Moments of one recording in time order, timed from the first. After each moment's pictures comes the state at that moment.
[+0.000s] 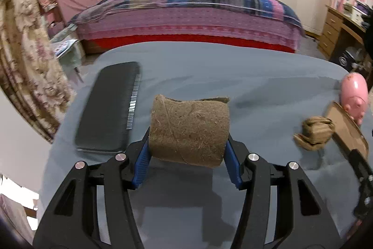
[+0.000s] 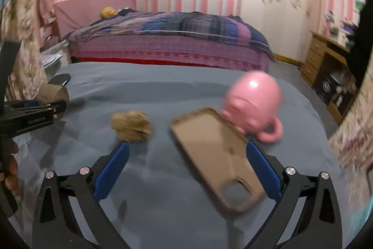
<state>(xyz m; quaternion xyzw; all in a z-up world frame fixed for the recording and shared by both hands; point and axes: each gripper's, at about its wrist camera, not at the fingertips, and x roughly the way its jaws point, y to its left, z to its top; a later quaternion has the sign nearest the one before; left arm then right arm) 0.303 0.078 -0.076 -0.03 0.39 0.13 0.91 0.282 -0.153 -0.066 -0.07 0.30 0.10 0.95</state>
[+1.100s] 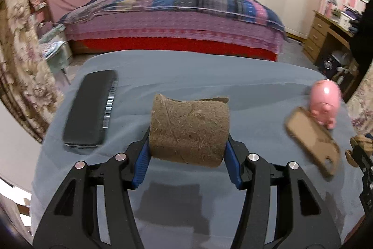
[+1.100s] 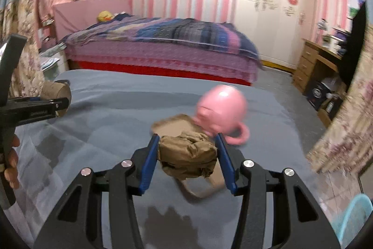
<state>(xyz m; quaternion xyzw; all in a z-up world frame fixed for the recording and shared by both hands) 0.297 0.027 -0.048 -0.05 0.38 0.07 0.92 0.240 -0.202 -0.029 -0.06 0.28 0.06 0.95</state>
